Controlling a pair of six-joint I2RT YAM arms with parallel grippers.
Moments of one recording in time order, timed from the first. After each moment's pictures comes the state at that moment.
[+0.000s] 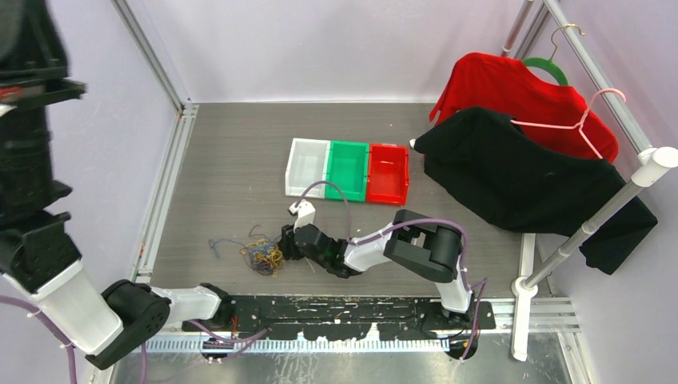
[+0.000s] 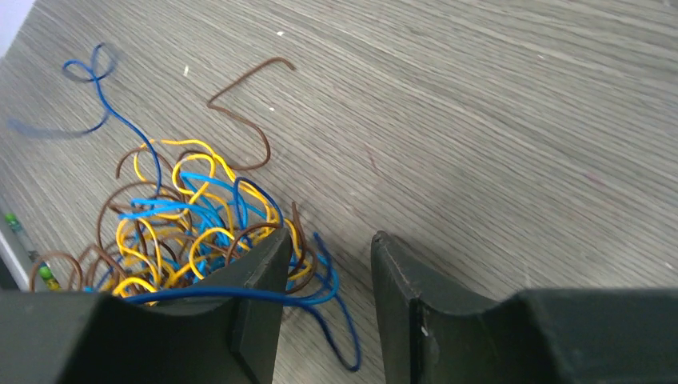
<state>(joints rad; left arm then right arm) -0.49 1.26 2.50 -0.38 -0.04 0.43 1.21 1.99 0.93 0.60 0.32 0.59</state>
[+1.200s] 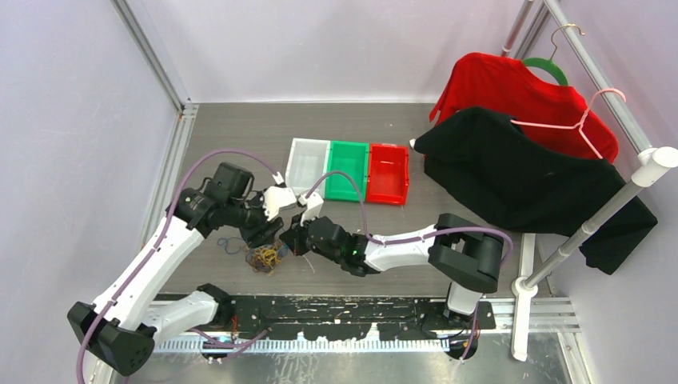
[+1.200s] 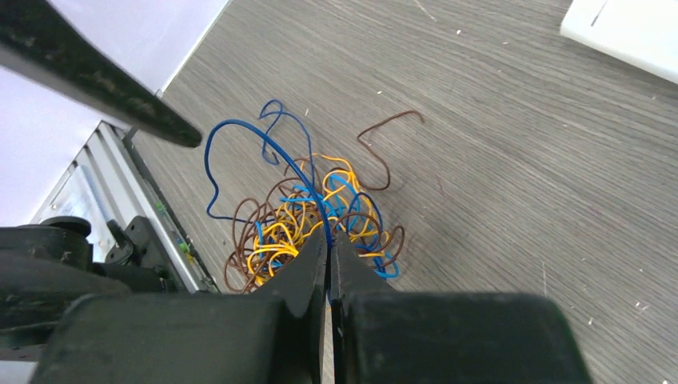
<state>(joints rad) -0.48 1.01 1.05 -1.07 0.39 0.54 1.21 1.71 0.83 0.57 0.25 0.59</state>
